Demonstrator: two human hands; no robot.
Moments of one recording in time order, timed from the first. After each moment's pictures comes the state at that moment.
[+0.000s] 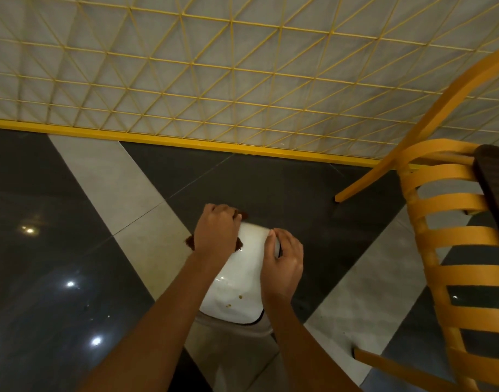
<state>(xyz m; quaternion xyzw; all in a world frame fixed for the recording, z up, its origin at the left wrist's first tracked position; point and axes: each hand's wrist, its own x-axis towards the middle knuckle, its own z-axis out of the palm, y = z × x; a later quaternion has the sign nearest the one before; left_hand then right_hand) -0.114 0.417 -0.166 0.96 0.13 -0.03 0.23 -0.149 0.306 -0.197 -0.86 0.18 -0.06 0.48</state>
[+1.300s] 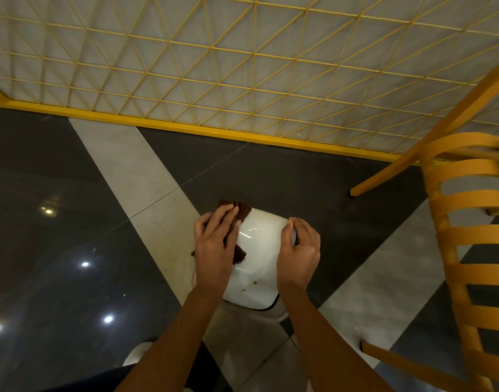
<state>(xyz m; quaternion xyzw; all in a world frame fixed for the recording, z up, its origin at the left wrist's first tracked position) -0.184 0.427 -0.188 0.91 0.19 0.16 0.35 -0.148 0.307 -0.193 -0.86 0.18 -0.06 0.47</state>
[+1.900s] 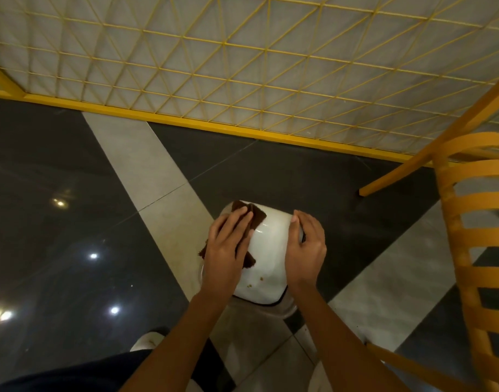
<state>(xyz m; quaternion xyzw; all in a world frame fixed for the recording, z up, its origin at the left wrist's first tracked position) -0.201 0.421 -0.190 0.93 0.12 0.15 0.30 -0.149 0.301 -0.195 -0.86 0.12 -0.03 0.49</state>
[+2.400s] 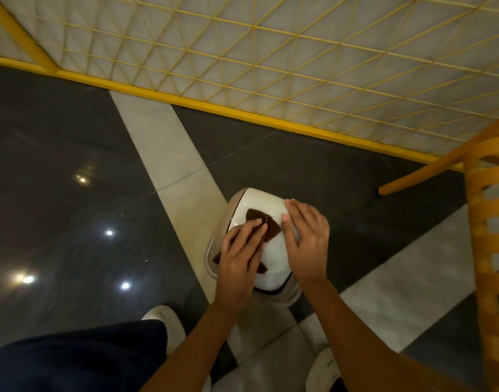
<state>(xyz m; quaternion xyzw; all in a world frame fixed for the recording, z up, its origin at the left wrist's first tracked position) -0.244 0.399 -0.191 0.93 0.11 0.19 0.31 -0.156 0.294 -0.211 -0.93 -0.18 -0.07 0.32</state>
